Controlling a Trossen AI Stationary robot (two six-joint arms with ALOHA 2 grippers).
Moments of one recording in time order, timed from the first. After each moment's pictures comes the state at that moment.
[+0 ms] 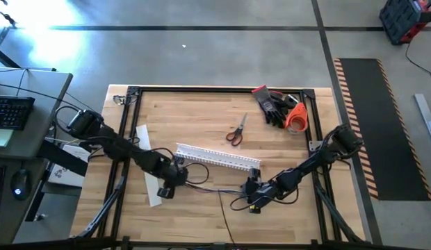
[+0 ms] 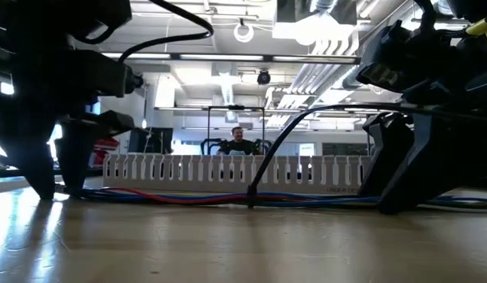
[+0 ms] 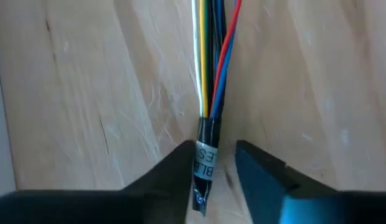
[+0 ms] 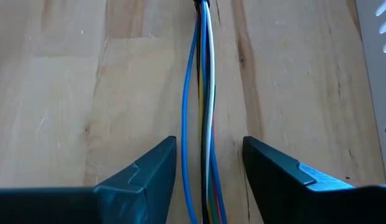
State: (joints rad) left arm -0.40 1.61 0.71 -0.41 -0.04 -0.09; right arm 0.57 1.82 0.79 0.04 0.37 0.49
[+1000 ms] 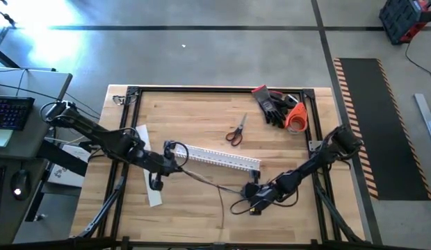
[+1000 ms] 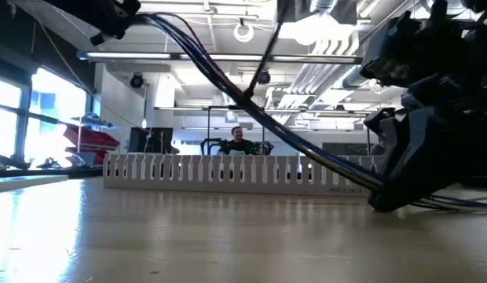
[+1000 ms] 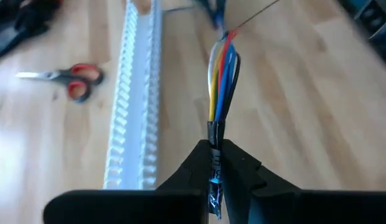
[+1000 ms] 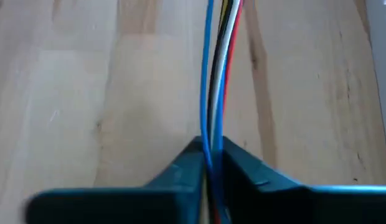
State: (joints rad) left arm -0.45 1.14 0.90 -0.61 -0.29 -0.05; right arm 0.60 1.82 0.84 -0.04 0.38 0.49
